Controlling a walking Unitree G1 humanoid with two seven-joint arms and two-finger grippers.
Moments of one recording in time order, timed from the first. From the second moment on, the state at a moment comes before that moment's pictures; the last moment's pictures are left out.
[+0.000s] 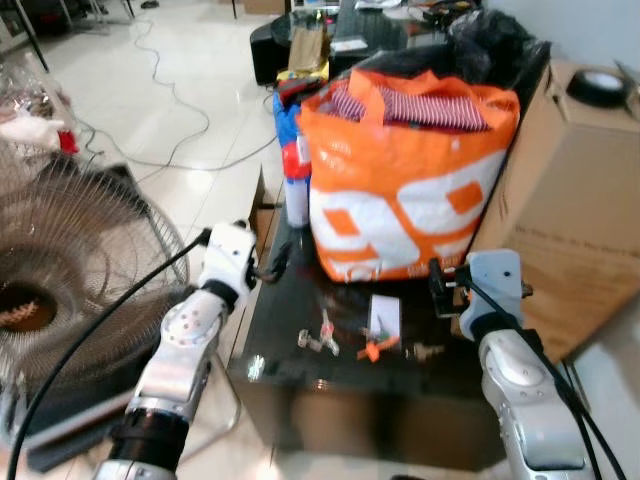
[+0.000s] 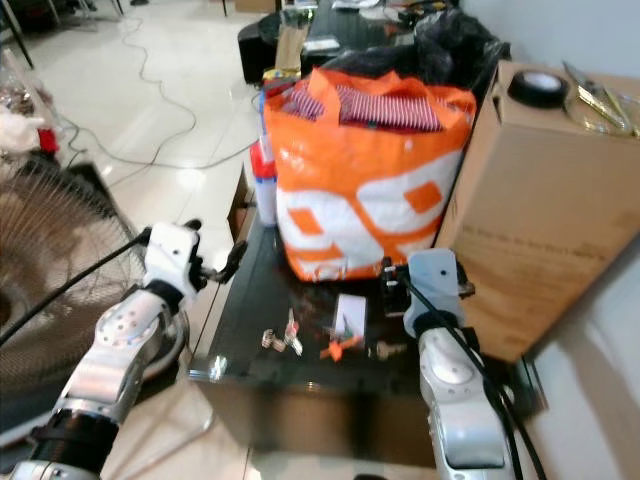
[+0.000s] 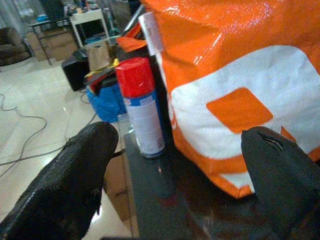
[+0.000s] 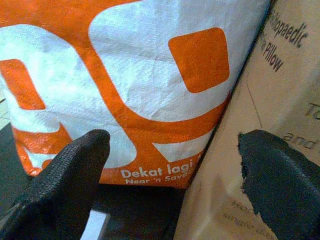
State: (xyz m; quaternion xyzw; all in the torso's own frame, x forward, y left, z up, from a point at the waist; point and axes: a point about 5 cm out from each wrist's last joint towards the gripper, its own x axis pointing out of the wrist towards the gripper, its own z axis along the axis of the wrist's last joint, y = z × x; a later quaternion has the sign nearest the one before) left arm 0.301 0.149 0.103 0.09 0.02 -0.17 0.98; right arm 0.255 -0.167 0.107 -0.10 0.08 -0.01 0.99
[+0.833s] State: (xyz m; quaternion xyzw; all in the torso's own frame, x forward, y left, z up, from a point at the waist) left arm 0.293 0.133 0.062 0.15 0.15 -0.39 0.89; right arm 0.267 -0.165 0.049 -0.08 0.25 0.13 0.96
